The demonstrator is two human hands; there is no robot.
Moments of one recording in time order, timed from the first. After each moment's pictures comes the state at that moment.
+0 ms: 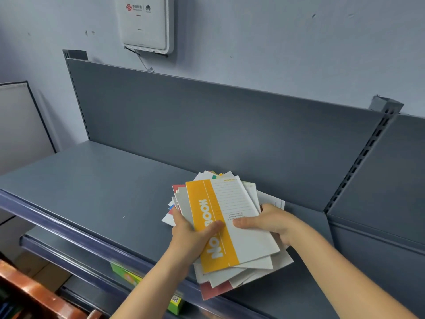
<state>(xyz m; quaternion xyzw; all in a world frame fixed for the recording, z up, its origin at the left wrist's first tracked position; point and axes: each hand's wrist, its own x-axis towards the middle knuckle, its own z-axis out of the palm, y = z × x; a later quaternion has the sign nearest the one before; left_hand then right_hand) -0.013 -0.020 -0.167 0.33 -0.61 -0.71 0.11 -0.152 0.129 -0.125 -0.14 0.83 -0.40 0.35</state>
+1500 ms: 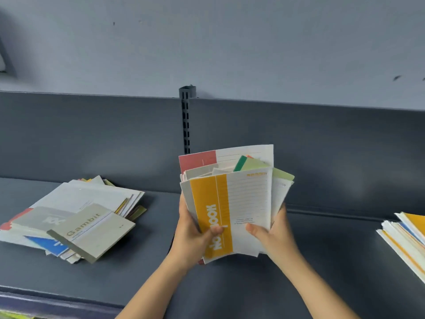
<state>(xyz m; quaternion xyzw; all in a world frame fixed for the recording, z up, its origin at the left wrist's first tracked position) -0.129 0.312 -0.162 -0.01 -0.73 -0.66 0.18 -0.174 0.499 -0.143 -0.12 0.75 -0.65 0.02</state>
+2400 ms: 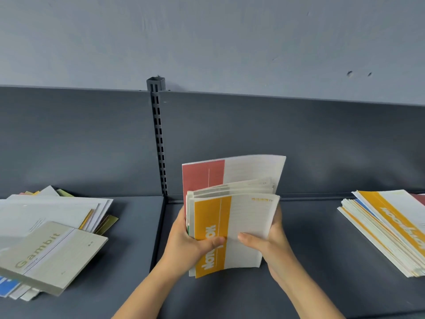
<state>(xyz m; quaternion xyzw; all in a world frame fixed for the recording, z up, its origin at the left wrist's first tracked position) -0.141 0.314 -0.166 -0.08 -0.74 -0.65 0.11 -0.150 0.505 -0.155 -0.10 0.70 -0.70 0.00</state>
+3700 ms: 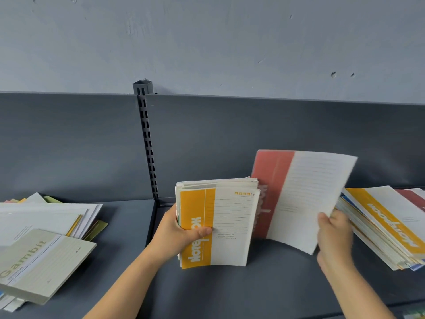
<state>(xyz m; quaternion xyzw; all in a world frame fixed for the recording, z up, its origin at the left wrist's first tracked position) -0.162 0.300 -0.158 -0.09 -0.75 -0.65 0.00 -0.177 0.609 -0.156 0.25 0.70 -0.61 -0.27</state>
